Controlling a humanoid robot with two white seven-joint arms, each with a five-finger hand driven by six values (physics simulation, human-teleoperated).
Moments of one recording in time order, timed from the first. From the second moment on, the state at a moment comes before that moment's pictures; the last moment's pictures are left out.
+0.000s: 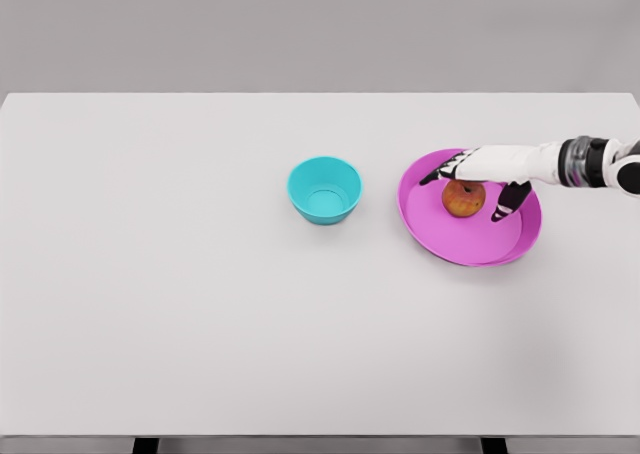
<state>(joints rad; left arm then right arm) 0.04 0.00 -0.25 -0.18 0.21 0.09 -0.11 -0.89 -0.71 0.94 -1.05 0.28 -0.61 0.61</state>
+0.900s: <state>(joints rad) 0.04 0.00 -0.25 -0.18 0.21 0.09 -0.11 -0.95 -0.71 0.94 -1.06 0.28 -0.61 0.61</state>
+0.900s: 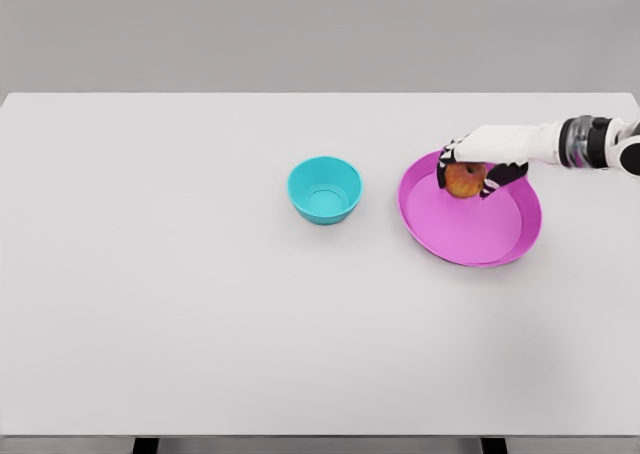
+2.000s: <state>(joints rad) 0.04 0.00 -0.25 -0.18 0.21 0.09 -0.11 -1.04 -0.55 0.95 -1.18 0.28 -0.61 0.61</state>
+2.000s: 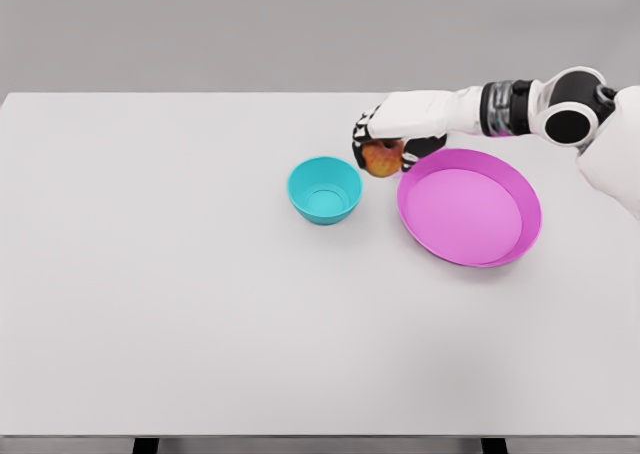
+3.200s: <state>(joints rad) 0.04 0.00 -0.25 -0.18 0.21 0.09 -0.11 -1.11 -0.37 1.07 -1.06 0.30 -0.61 0.61</state>
